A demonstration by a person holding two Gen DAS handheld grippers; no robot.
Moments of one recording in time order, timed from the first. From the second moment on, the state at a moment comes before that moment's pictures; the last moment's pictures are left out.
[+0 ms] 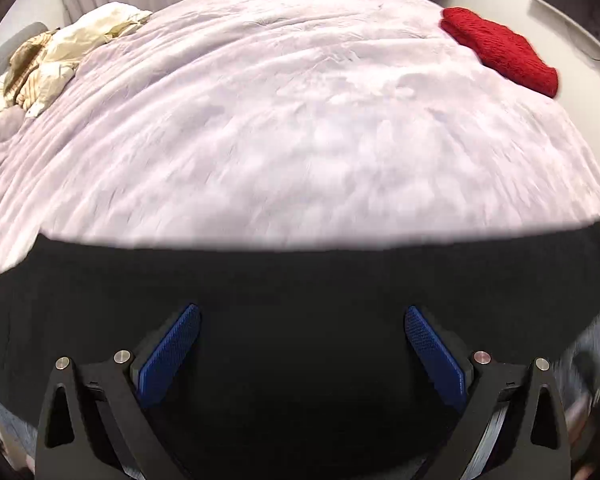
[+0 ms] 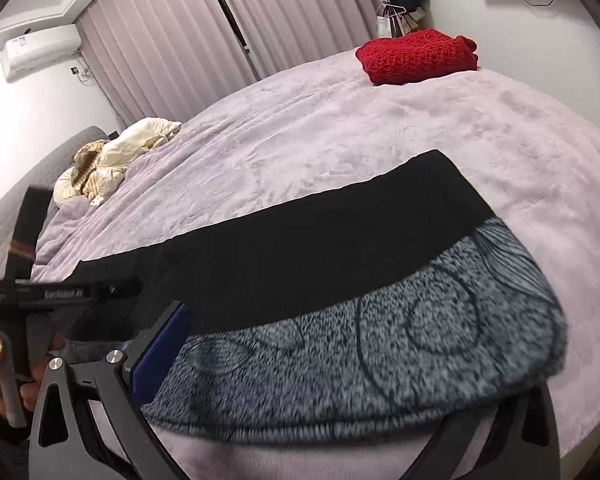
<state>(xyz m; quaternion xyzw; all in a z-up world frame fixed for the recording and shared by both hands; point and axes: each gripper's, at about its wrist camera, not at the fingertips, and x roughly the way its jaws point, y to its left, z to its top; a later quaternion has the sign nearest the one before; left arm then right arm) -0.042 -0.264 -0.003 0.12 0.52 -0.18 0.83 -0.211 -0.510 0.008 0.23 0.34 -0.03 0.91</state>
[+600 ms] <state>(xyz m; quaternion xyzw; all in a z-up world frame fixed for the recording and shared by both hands) -0.120 -0.249 -0.018 0.15 0.56 -0.20 0.79 -0.200 -0.490 0.000 0.16 0.36 -0.08 0.92</state>
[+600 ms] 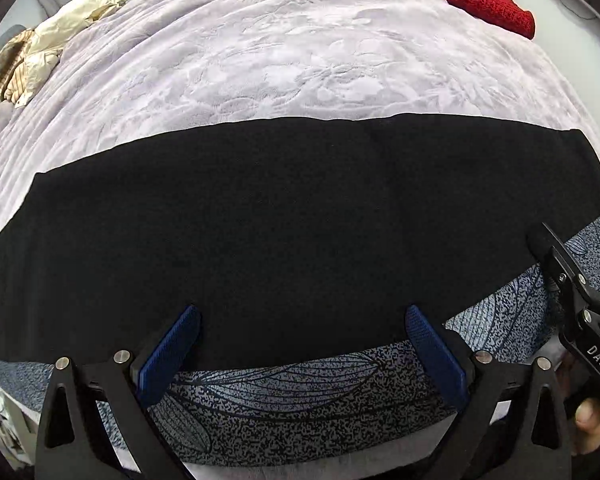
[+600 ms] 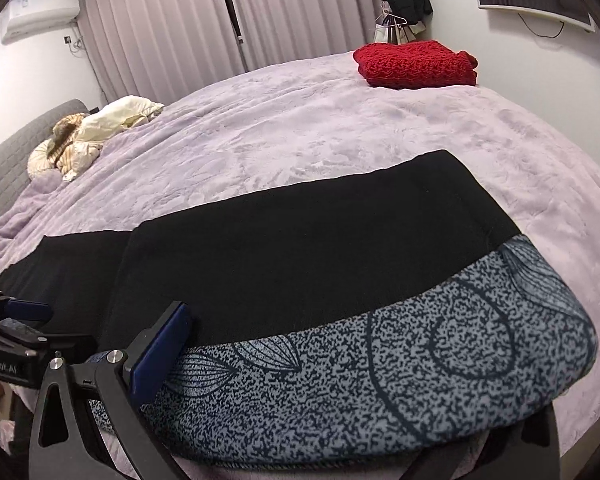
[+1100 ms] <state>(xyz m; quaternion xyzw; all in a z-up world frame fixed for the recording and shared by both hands) -0.099 -0.164 0.015 0.02 0.55 -0.26 0.79 -0.213 -0.428 0.100 0.04 0.30 -0.08 0.95</state>
